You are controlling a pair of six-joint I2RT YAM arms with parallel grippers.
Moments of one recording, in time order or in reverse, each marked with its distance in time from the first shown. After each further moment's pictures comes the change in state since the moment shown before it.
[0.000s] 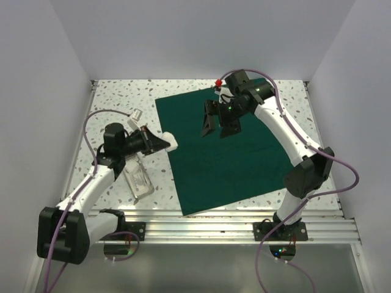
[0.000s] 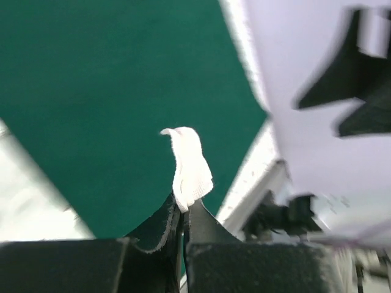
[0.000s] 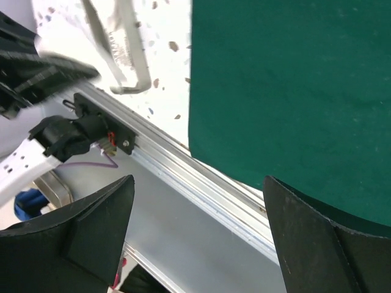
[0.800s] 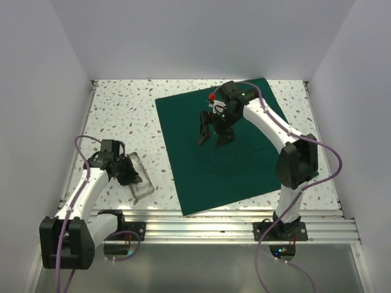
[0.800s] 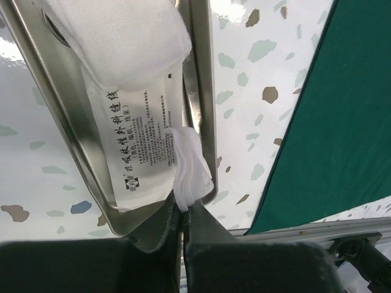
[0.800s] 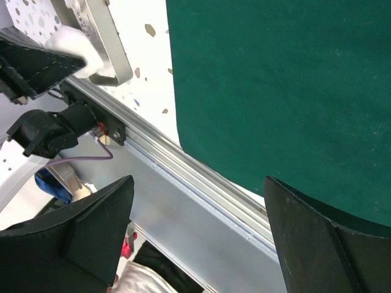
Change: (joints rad) left arm 0.171 -0.093 0.023 -0.988 -0.541 0.187; right arm -0.019 0.128 -0.130 0.081 -0.089 -0.032
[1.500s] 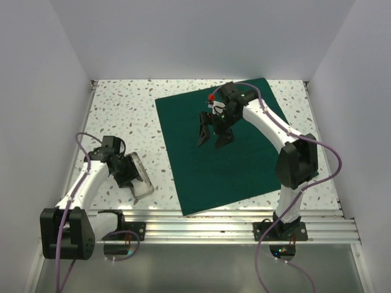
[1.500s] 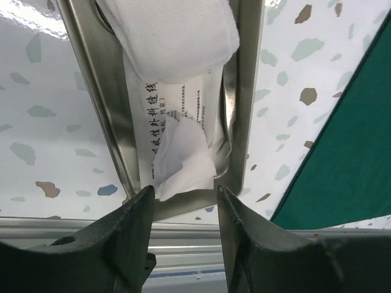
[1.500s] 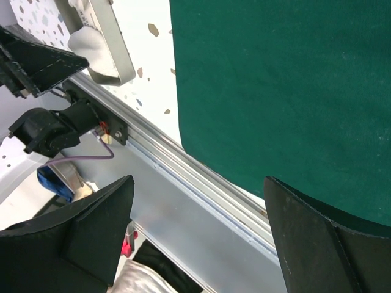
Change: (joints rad) left arm 0.001 0.103 0.043 -0.077 -0.078 0.013; right arm -0.001 0.000 -0.021 0.025 -0.018 0.000
